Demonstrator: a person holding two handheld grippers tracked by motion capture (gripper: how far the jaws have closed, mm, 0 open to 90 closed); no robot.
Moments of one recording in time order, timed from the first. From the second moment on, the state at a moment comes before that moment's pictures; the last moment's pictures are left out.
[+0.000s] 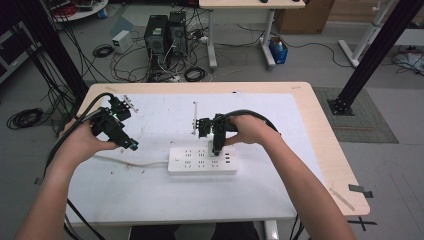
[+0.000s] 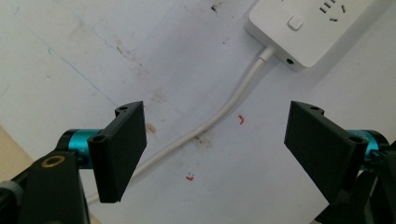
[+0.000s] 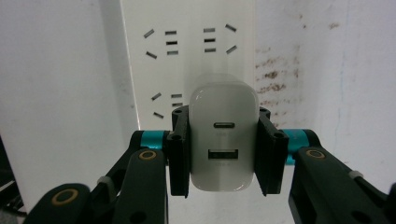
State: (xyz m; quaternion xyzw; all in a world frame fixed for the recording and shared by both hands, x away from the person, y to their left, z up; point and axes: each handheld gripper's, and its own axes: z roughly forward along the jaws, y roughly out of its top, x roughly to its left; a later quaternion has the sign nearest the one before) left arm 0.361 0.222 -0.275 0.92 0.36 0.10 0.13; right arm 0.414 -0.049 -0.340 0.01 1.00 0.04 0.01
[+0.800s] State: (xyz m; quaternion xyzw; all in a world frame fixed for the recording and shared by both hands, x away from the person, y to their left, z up) left arm 0.362 0.215 -0.285 0.92 0.35 0.08 0.14; right arm 0.406 -0.041 -0.359 -0.03 1.00 0.00 0.04
